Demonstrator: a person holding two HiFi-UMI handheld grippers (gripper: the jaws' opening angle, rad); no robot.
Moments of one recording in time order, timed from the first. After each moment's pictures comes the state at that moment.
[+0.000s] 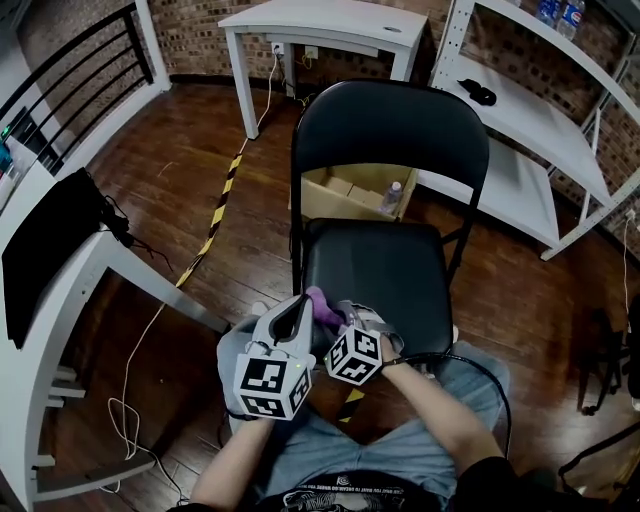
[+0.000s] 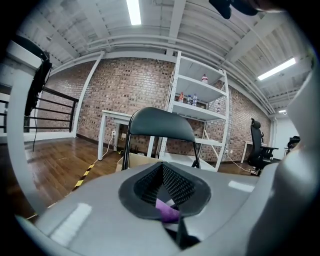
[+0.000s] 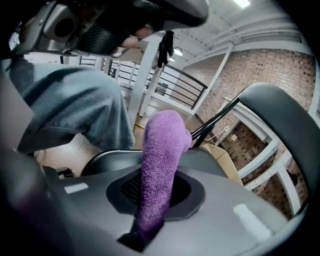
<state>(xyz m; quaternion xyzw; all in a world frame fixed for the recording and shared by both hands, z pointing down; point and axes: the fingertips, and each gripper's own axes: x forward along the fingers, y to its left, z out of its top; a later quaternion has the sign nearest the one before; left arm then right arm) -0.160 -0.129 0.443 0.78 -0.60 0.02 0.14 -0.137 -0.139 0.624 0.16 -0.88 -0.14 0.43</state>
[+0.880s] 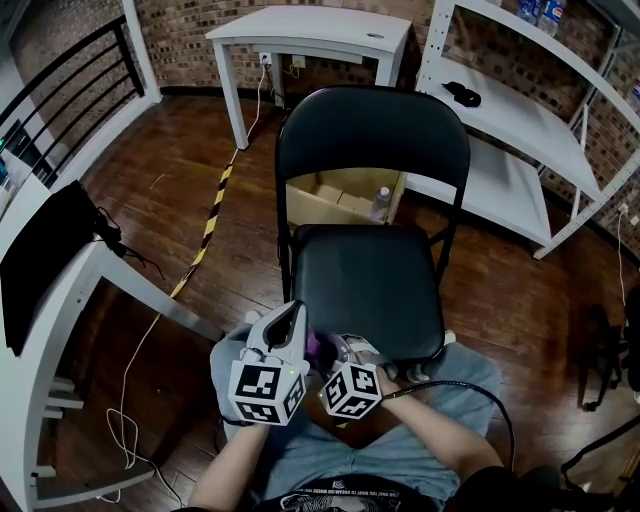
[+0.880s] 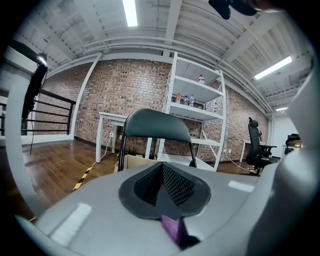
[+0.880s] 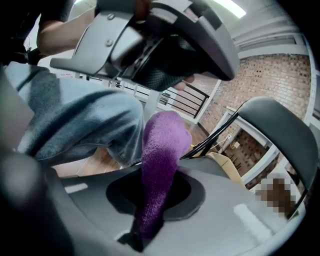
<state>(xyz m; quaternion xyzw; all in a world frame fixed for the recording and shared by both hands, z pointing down) -0.148 -0.126 0.436 0.79 -0.60 0.02 0.13 -0.131 -0.076 0.599 0.14 -0.90 -0.15 0.38</state>
